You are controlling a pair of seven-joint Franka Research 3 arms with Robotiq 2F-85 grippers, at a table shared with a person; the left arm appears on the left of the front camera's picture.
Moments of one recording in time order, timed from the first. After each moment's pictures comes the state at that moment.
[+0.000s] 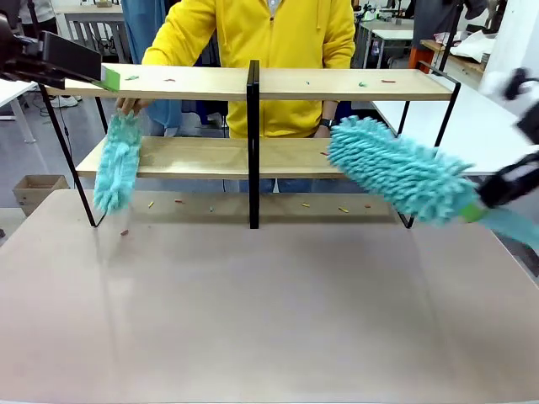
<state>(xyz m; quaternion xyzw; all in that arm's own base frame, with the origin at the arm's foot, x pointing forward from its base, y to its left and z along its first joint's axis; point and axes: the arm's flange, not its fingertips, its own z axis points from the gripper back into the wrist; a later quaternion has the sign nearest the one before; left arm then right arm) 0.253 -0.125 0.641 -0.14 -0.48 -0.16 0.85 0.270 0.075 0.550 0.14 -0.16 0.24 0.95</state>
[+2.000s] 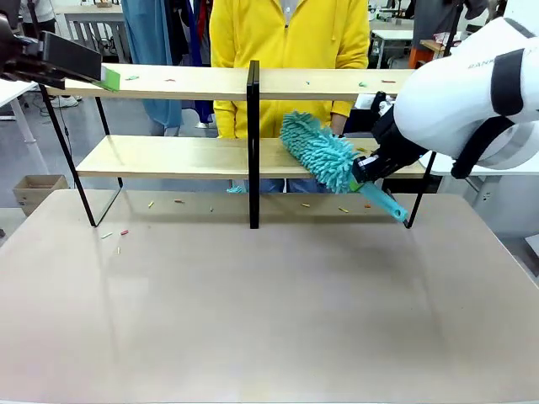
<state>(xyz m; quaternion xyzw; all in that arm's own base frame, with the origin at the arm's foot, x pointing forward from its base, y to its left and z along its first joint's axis) 0.253 -0.125 0.641 -0.14 -0.48 -0.16 0.85 0.452 0.152 0.463 0.12 -0.23 0.19 0.95</state>
